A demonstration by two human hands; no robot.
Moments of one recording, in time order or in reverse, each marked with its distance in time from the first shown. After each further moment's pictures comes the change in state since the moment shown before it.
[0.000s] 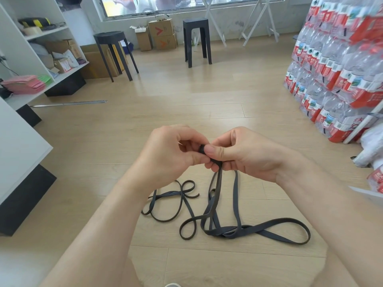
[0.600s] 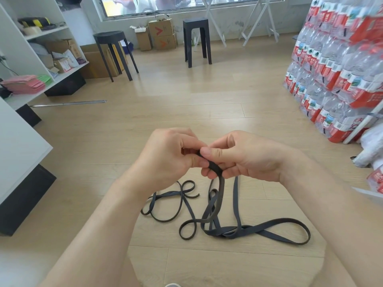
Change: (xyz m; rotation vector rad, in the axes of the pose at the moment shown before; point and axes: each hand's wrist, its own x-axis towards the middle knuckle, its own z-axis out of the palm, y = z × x) left_hand -0.001 -0.002 -0.002 0.154 -0.039 0.108; right_hand -0.003 -0.009 0.002 -0.042 -0.107 0.127
